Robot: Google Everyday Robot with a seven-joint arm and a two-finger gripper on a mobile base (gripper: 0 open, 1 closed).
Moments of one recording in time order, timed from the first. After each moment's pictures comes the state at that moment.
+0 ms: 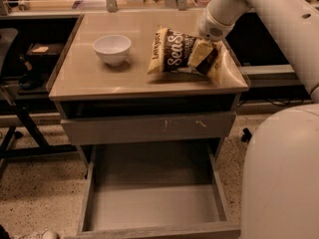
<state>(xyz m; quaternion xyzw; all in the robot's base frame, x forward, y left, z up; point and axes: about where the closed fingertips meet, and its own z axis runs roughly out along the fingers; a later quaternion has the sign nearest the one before) 0.730 -0.127 0.877 -0.63 0.74 0.01 0.24</state>
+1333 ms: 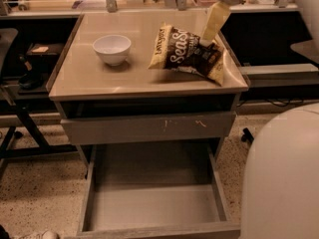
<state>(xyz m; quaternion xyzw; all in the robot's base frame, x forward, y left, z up) 0.728 -0.152 0.978 -0.59 0.76 -0.06 0.28</state>
